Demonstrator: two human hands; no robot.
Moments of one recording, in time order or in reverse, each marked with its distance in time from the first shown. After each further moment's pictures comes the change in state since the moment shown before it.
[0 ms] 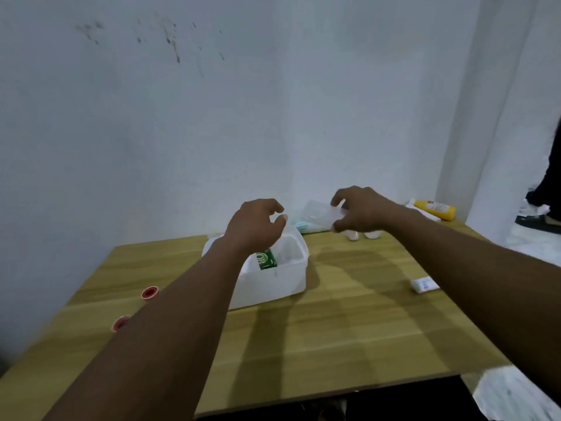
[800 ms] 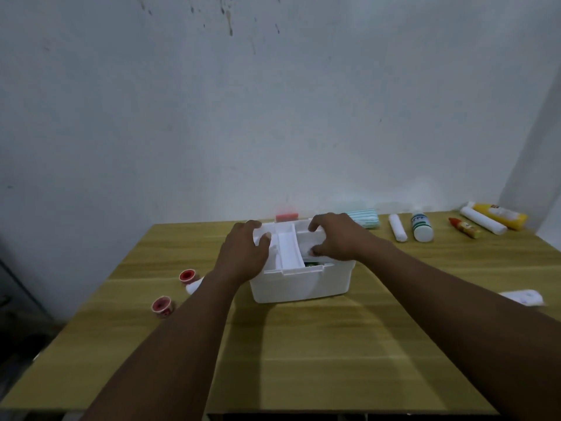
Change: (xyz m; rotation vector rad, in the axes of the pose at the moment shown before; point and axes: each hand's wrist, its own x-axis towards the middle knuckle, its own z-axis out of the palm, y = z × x) left_hand -0.044 -0.104 0.009 -0.099 0.097 -0.336; right_hand 0.037 -0.088 0.096 0.032 -0.099 -0.122
